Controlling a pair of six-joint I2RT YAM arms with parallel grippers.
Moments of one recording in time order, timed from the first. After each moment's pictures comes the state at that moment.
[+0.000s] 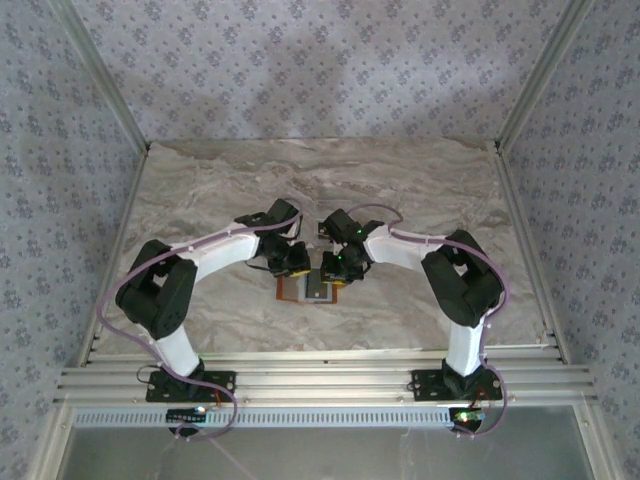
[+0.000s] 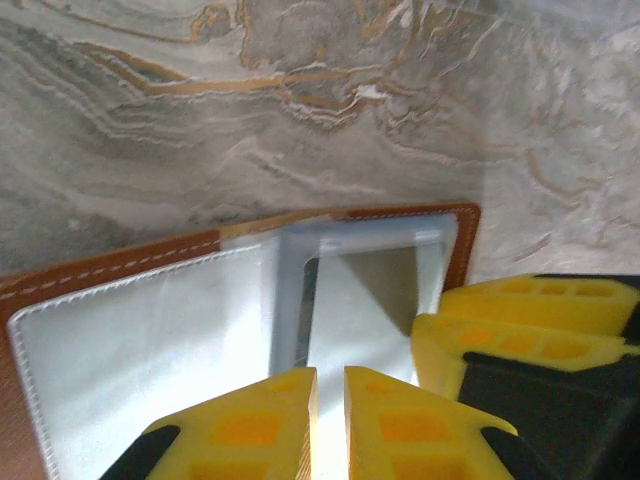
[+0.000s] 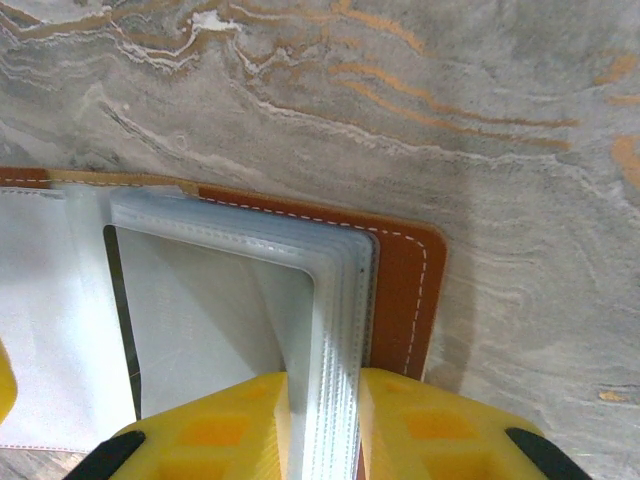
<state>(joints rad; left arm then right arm) -0.63 1.72 1.09 -0.56 0.34 -0.79 0.71 1.86 1.16 -0.56 -0.27 0.68</state>
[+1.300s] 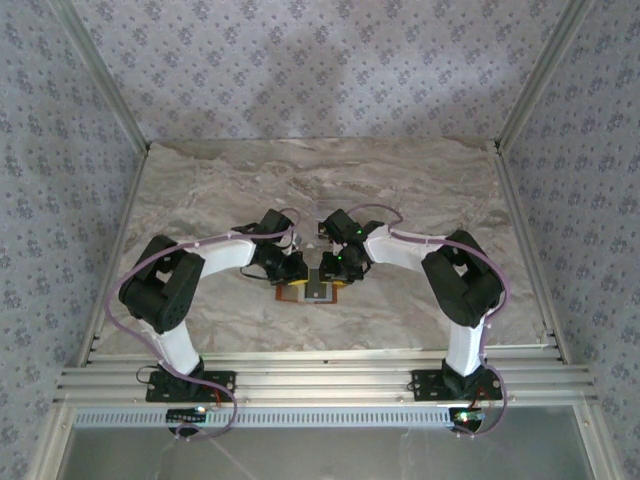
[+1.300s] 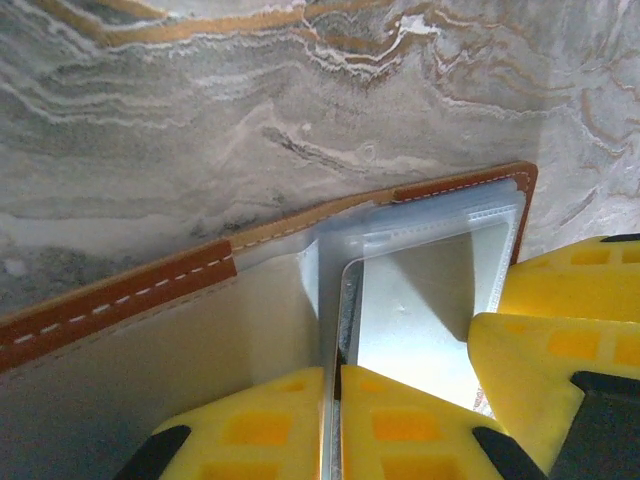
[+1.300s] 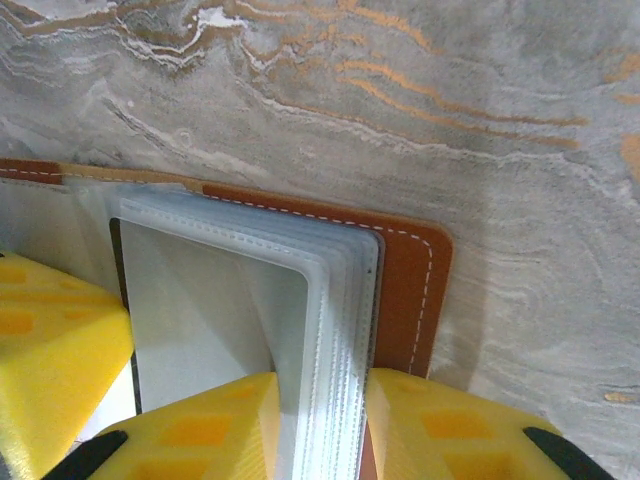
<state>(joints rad) -0.58 1.76 0.97 -0.42 0.47 -0.65 0.71 1.86 1.16 -0.56 -0.27 0.68</state>
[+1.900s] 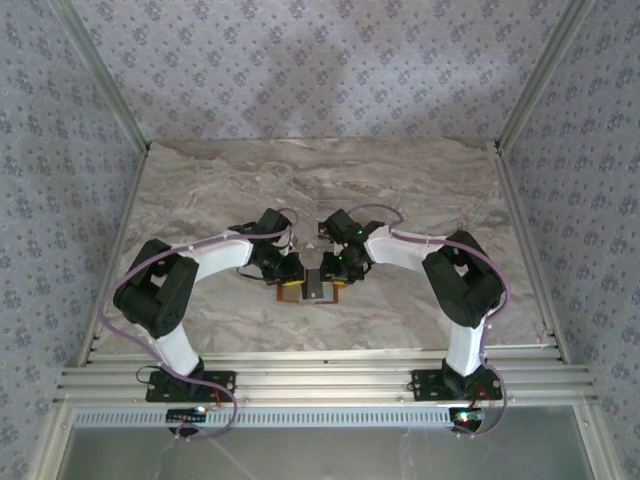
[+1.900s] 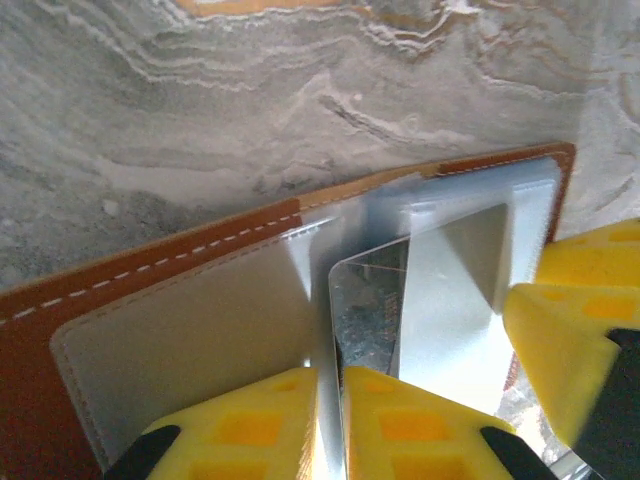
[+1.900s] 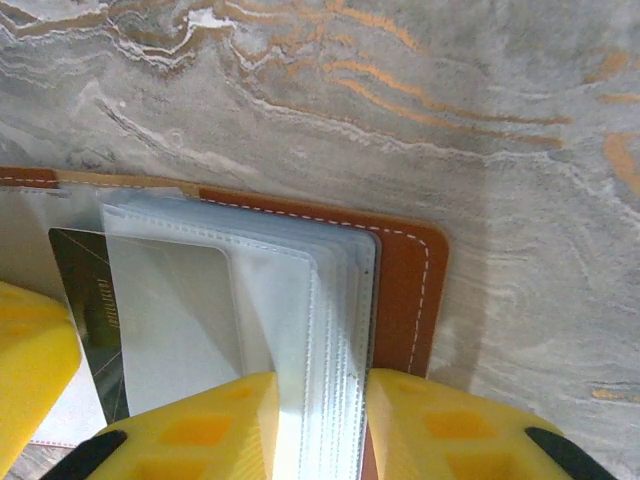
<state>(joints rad) -0.58 1.71 0.97 -0.49 0.42 -0.64 0.71 1.85 1.15 -0.56 -0.26 0.68</state>
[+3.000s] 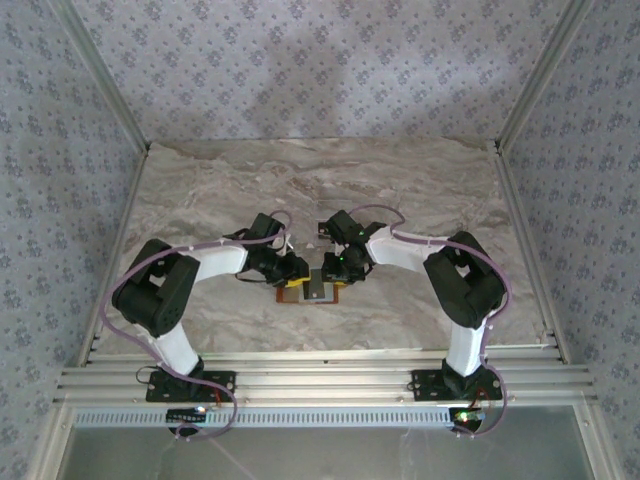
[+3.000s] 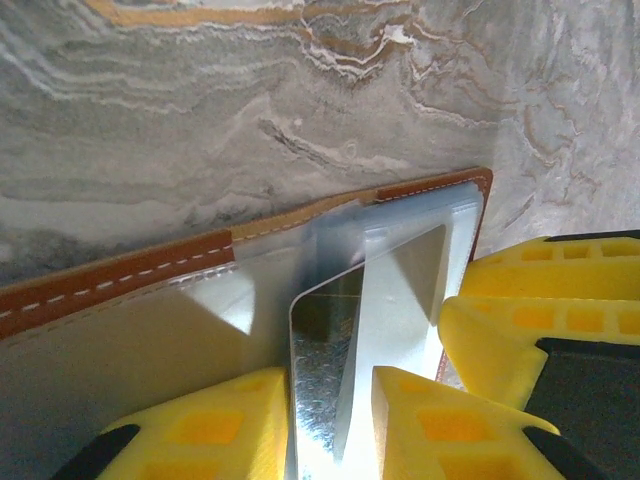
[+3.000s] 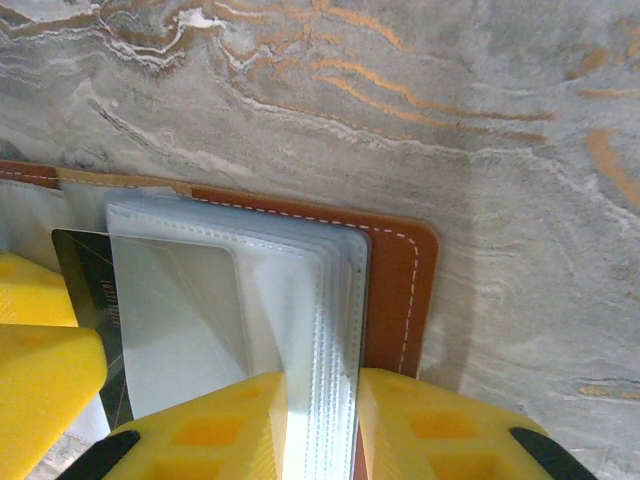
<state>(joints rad) -0.54 1.72 0.86 -0.24 0.59 -0.75 0.71 1.84 1.13 -0.54 -0.26 0.68</state>
